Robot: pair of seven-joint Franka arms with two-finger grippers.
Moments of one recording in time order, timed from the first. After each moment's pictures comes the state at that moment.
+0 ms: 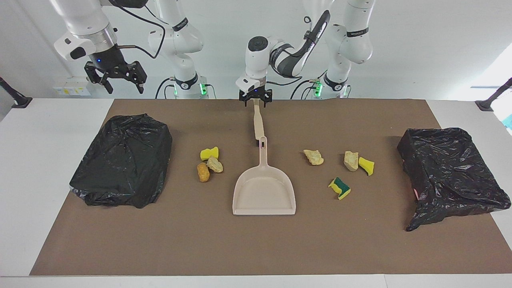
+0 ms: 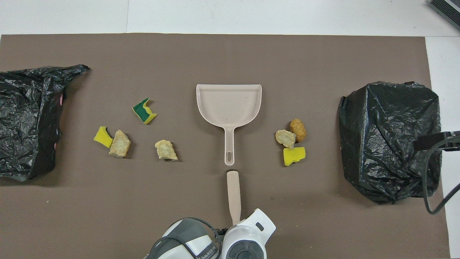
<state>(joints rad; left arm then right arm) -1.04 0.03 -0.04 -2.27 -0.13 2.28 -0.92 0.05 -0.16 -0.10 -1.71 -0.03 1.52 -0.05</state>
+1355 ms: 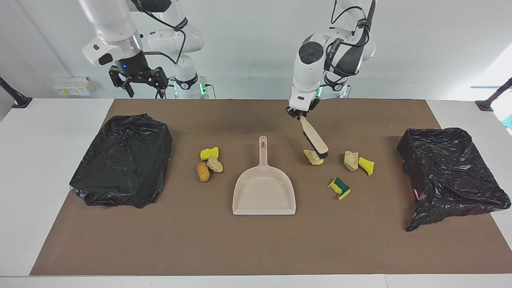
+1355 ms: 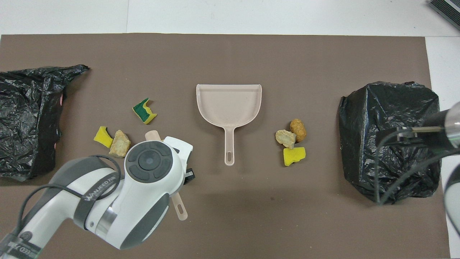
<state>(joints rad) -0.60 -0.07 0.01 -2.11 0.02 1.83 -0.97 0.18 -0.11 -0.04 -1.72 -0.02 1.59 0.23</state>
